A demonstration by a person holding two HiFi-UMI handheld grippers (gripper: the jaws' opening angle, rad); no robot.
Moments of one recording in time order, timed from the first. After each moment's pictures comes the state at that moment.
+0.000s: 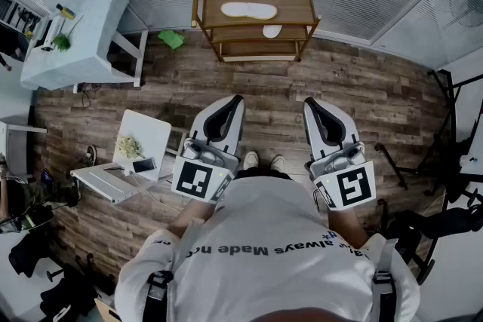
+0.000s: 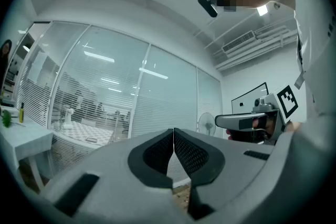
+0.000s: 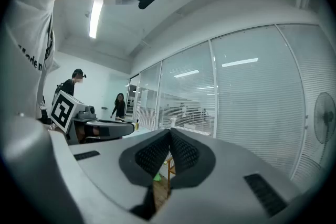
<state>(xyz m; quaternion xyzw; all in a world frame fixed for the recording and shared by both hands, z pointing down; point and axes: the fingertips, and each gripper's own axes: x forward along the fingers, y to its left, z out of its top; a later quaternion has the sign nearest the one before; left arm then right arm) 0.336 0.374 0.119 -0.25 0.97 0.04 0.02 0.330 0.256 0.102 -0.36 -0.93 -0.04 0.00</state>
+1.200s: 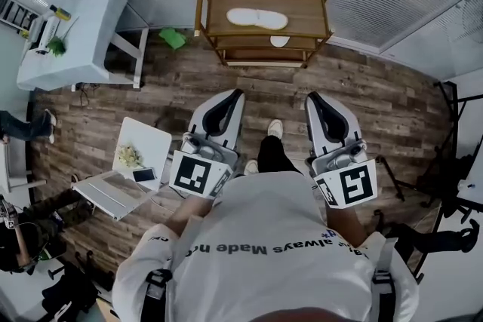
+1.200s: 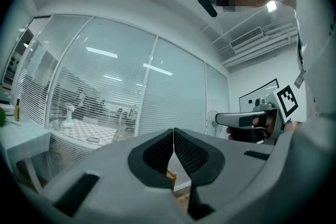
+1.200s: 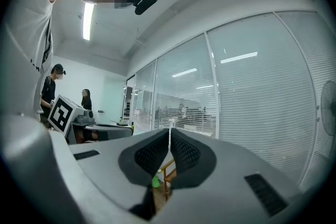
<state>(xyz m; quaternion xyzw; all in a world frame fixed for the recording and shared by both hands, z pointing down) 0.196 0.419 0.141 -0.24 0.97 0.04 0.00 0.186 0.297 0.120 -0.37 -0.93 -0.02 0.00</state>
